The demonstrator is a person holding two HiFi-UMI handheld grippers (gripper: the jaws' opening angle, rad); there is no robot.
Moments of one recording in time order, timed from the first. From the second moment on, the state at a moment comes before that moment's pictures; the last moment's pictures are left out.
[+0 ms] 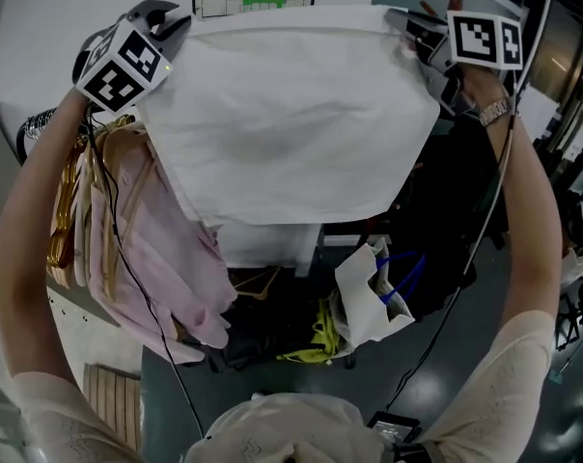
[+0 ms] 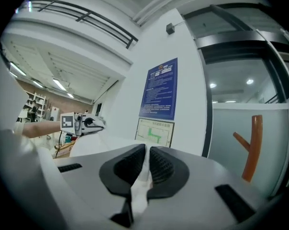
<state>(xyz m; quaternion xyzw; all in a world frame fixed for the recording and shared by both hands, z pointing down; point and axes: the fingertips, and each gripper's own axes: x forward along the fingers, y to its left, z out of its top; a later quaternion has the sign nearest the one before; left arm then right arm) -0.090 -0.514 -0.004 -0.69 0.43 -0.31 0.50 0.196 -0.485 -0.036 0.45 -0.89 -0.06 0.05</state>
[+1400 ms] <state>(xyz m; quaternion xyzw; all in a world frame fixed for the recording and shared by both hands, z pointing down) -0.058 -0.529 0.022 -0.71 0.38 -0.38 0.45 0.132 -0.430 -0.039 0.33 -0.93 -0.16 0.10</state>
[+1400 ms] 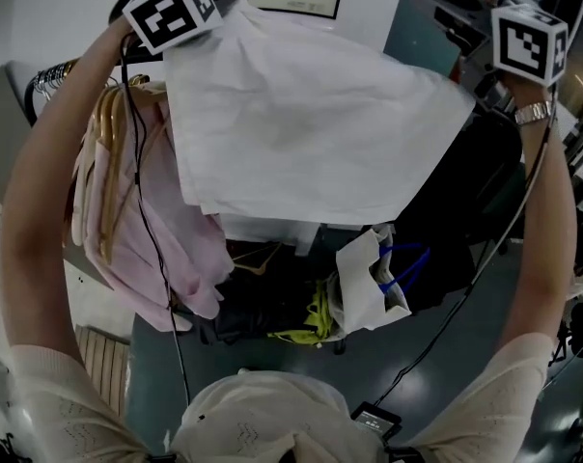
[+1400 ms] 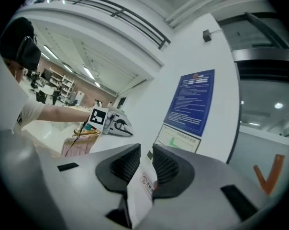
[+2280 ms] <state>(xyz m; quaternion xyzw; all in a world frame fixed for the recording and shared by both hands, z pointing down) -0.062 -0.505 0.001 -0.80 0.35 -0.29 0.40 -0.074 -0.524 0.006 0.21 -0.94 -0.18 0.19</state>
